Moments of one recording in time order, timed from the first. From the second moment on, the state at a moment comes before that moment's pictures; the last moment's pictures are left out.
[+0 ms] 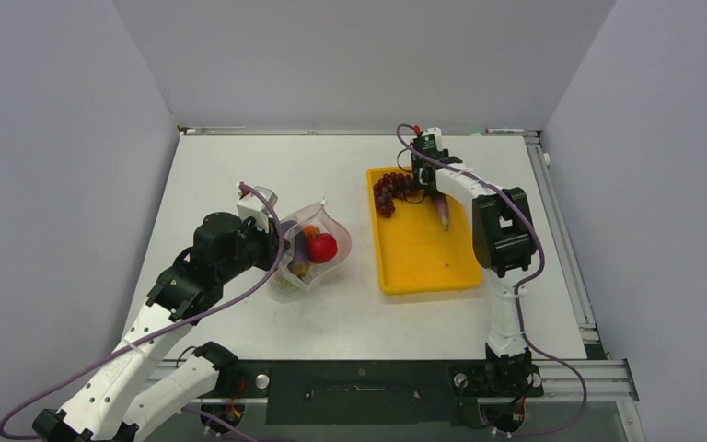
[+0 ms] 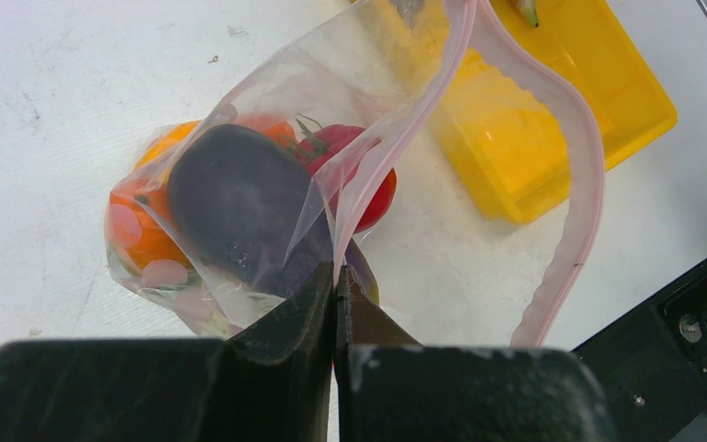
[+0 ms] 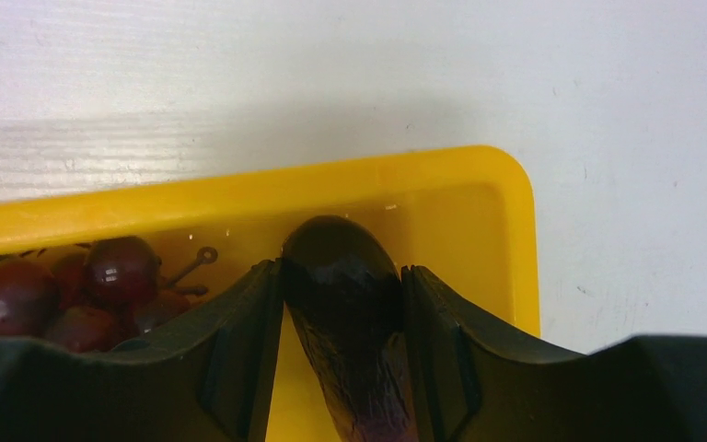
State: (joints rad) left arm -0.53 0.78 0.87 -0.55 0.05 -0.25; right arm 0.31 2.21 1.69 -0.36 0.41 0.09
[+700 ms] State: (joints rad) left arm -0.53 0.78 0.87 -0.55 0.05 -0.25; right arm 0.37 1.71 1.33 -0.28 0.29 0.20
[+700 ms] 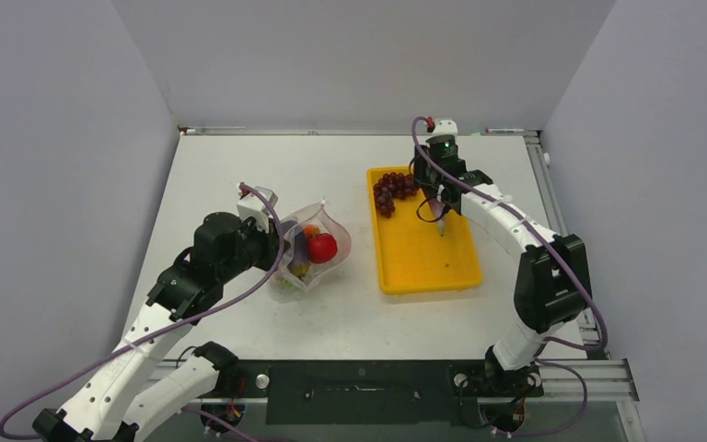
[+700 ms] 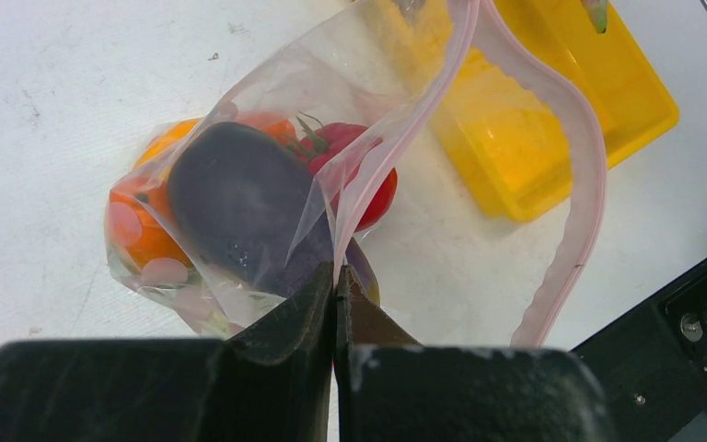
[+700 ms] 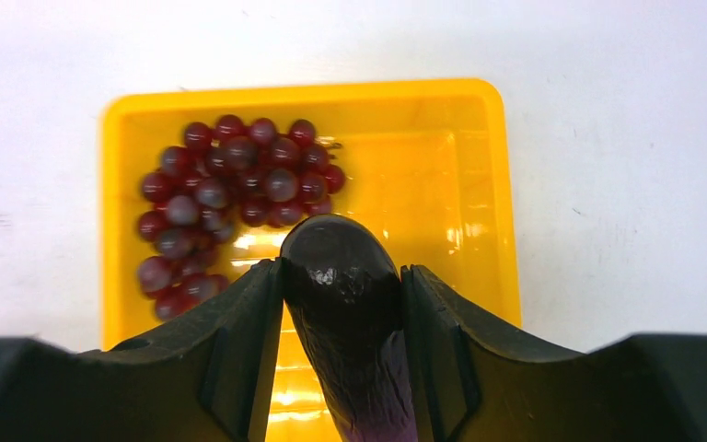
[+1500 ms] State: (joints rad) left arm -0.53 0.79 0.87 -0.56 0.05 -0.25; right arm 0.54 1.16 1.13 -0.02 -0.12 0.25
